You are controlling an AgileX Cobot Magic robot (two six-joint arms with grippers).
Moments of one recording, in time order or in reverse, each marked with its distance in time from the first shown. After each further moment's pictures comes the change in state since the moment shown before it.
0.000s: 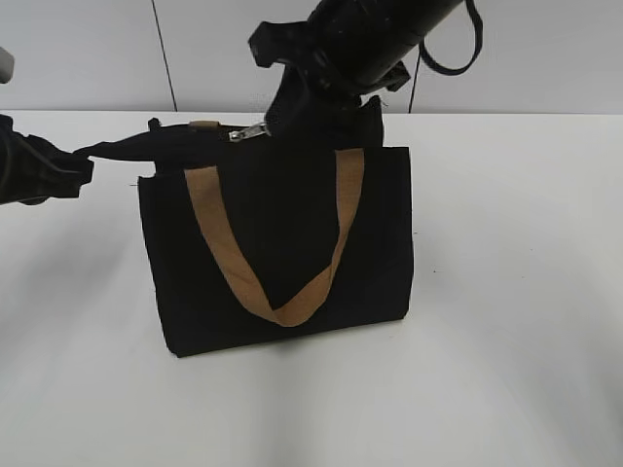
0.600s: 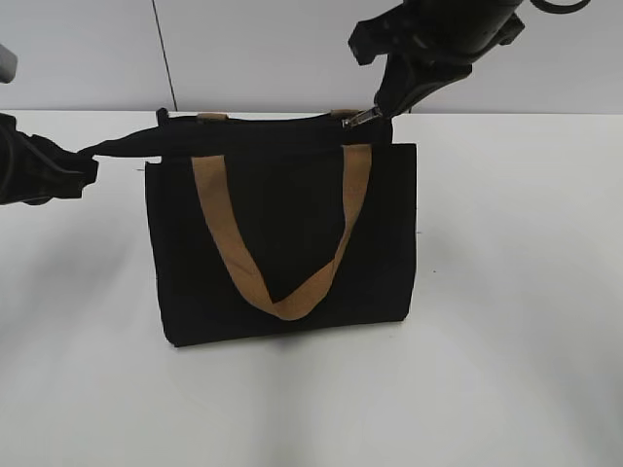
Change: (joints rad) left arm -0.001 0.000 0.000 0.003 -0.014 0.000; right arm -0.053 -0.099 0.000 -0.410 0.122 0.167
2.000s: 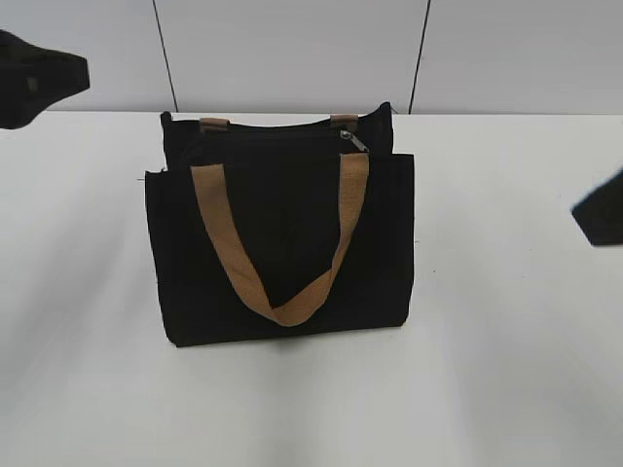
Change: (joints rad) left arm -0.163 -0.346 0.003 0.234 0.102 -0.468; right arm 0.103 -0.723 0.532 -0.130 0.091 0.021
